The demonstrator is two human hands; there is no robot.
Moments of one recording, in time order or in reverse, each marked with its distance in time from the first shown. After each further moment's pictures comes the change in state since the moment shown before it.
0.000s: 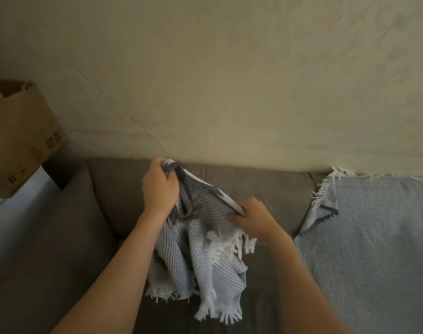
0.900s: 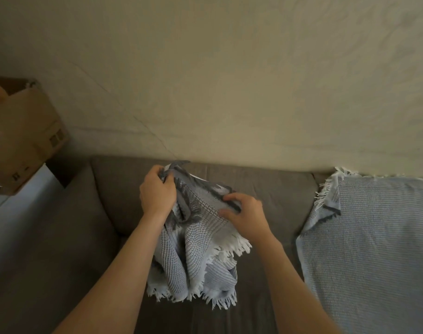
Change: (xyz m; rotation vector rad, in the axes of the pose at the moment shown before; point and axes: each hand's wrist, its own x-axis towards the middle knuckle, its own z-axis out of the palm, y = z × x) left_hand 0.003 -0.024 0.004 0.025 -0.008 -0.156; right_hand 0.003 -0.012 0.026 0.229 0.234 -0.069
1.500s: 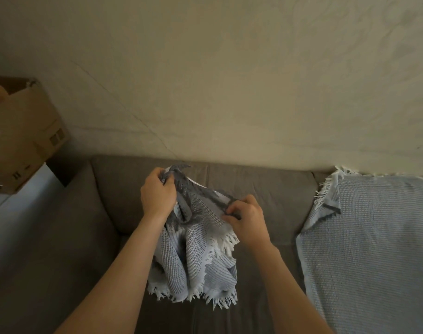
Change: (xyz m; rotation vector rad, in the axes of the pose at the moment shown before) left_hand -0.007 -0.001 -0.002 -0.023 -0.045 -0.030; right_hand -0.014 0.022 0.020 -0.073 0.093 -0.009
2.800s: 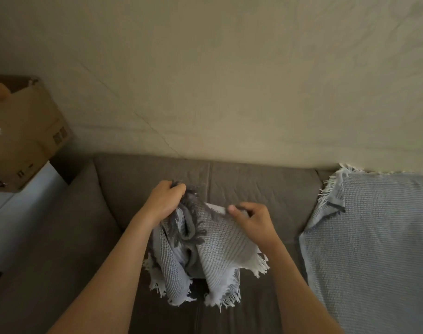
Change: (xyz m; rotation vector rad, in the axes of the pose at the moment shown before) left_hand -0.005 0.006 -0.018 0.048 -0.527 -0.111; right_hand -0.006 -0.001 -0.013 0.514 -0.101 0.075
